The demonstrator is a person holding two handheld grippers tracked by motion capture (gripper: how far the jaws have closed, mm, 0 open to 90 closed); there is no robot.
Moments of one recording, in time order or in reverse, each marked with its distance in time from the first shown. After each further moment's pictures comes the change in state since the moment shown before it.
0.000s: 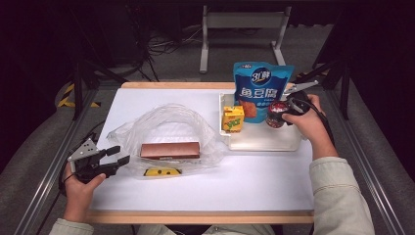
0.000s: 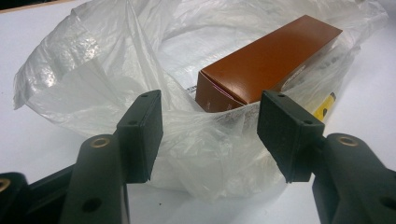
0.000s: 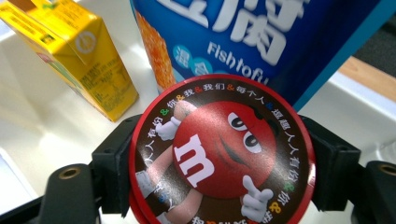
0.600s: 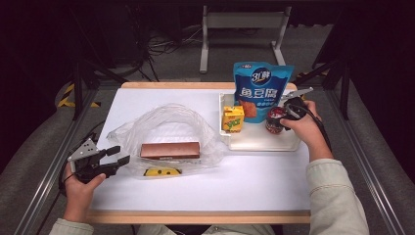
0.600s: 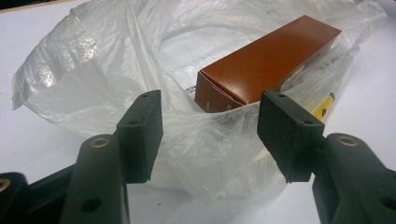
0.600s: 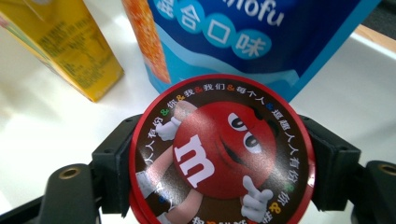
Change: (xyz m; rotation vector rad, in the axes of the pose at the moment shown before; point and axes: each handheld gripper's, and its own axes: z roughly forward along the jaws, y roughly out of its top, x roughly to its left) left arm 0.000 0.000 0.000 0.001 -0.002 -0.001; right arm -0.004 -0.018 0.021 0.038 -0.006 0.014
